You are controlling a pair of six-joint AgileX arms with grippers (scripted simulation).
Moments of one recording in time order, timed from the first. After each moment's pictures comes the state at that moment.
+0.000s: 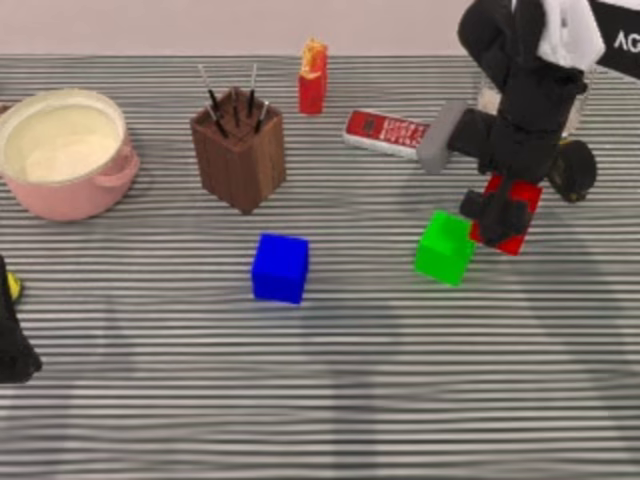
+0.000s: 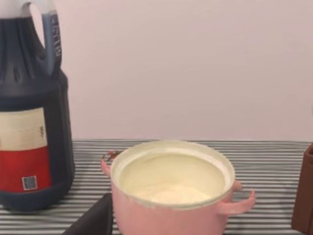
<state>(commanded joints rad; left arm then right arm) 0.00 0.00 0.00 0.00 0.00 0.00 0.36 2.27 1.85 -1.17 -0.01 -0.72</state>
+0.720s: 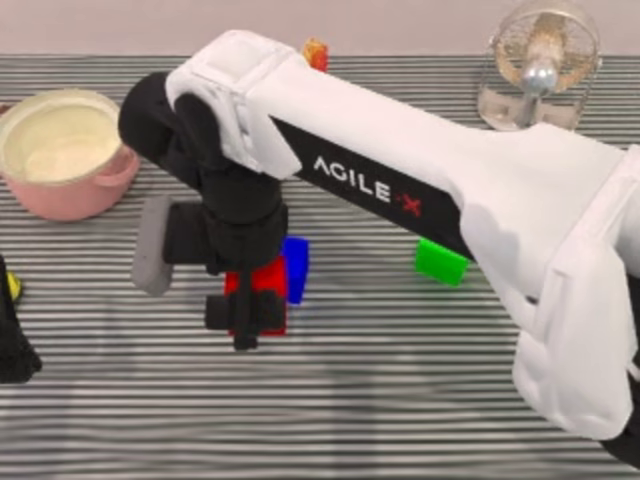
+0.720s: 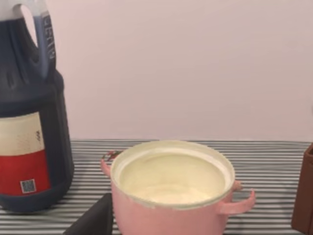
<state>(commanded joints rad) 0.00 0.00 0.00 0.00 0.00 0.00 0.89 2.55 2.42 -1.43 0.00 -0.66</state>
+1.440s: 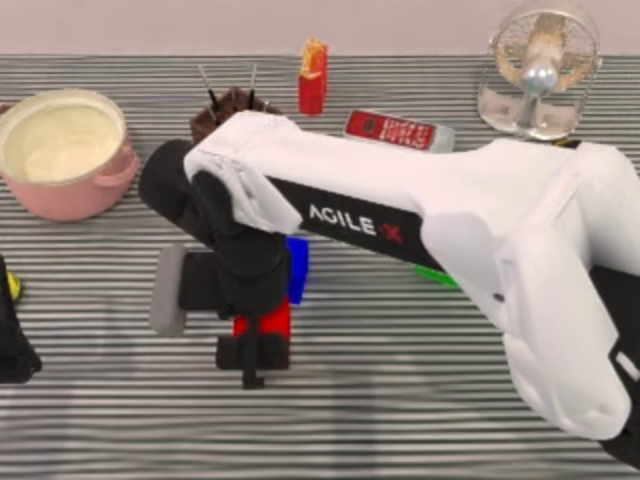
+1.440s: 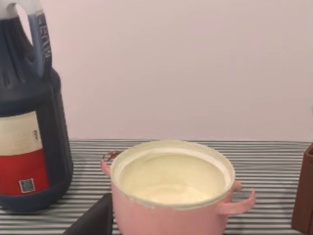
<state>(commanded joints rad) 0.00 0.00 0.00 0.00 0.00 0.00 0.89 2.56 2.17 -1.17 0.00 -0.66</state>
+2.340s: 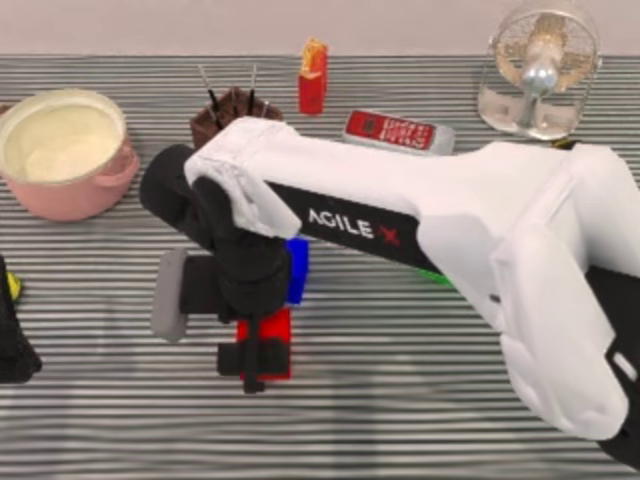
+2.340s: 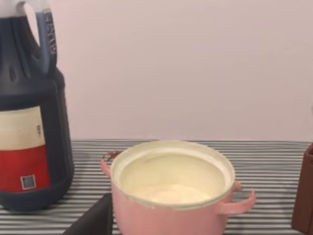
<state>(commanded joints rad) 0.00 0.00 0.00 0.00 0.00 0.00 0.89 2.56 2.15 -1.16 0.00 -0.66</state>
